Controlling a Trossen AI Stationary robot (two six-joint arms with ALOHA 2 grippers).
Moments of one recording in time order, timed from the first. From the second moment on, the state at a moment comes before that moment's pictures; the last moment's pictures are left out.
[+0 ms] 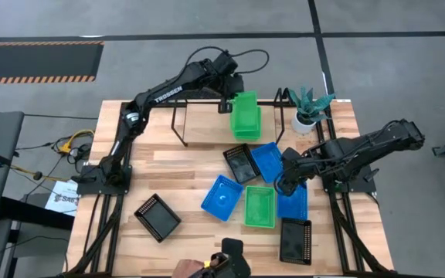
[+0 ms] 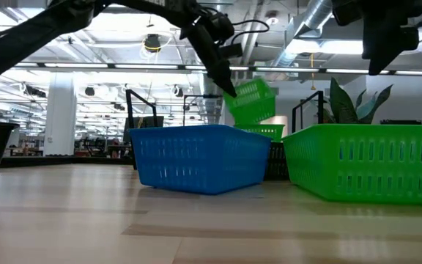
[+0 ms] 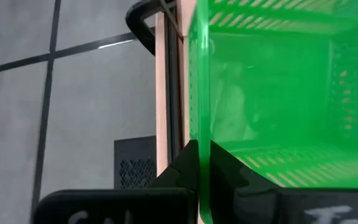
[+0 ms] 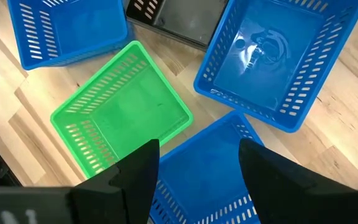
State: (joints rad) left arm 0.56 2.23 2.32 -0.98 0.09 0.66; right arm 0.27 1.17 1.06 -1.06 0.13 1.02
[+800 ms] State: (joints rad) left arm 0.53 2.23 2.31 -0.99 0.15 0.73; right arm 0.27 1.17 1.06 -1.06 0.16 1.01
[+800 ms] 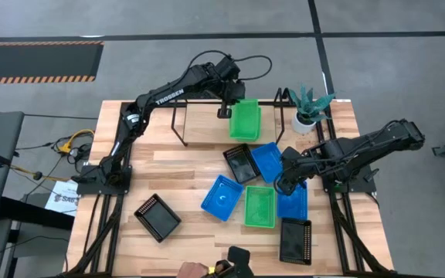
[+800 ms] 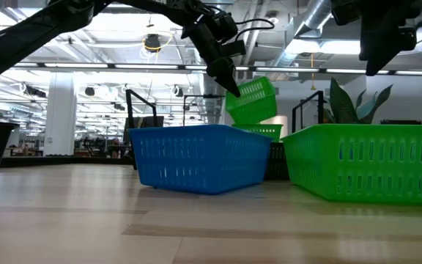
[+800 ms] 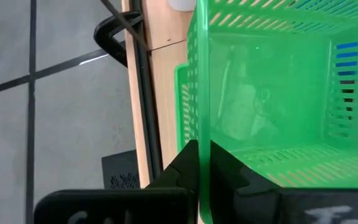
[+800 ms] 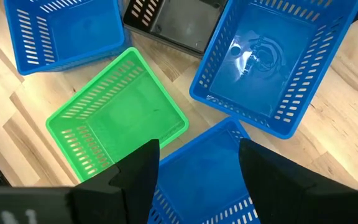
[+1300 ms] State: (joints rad) left arm 0.53 2.23 2.31 -0.97 0.14 0.72; right arm 0.27 1.17 1.06 -1.06 0.16 1.01
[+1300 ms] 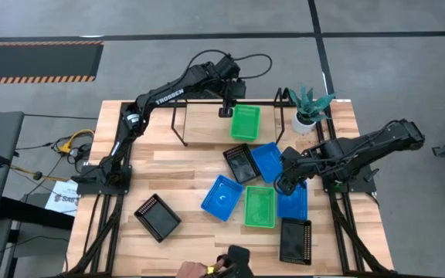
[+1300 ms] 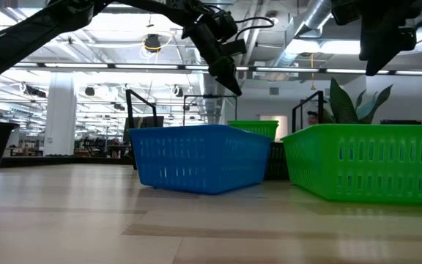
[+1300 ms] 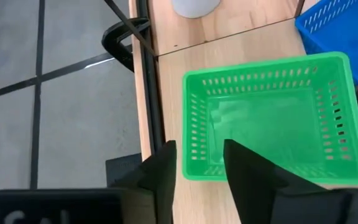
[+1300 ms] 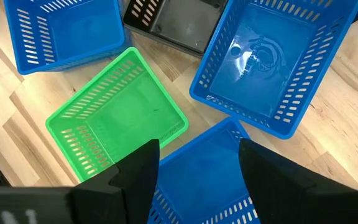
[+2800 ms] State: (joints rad) left arm 0.00 2.13 1.90 -0.64 0.25 0.26; right arm 0.82 1.17 1.06 -1.25 0.16 1.52
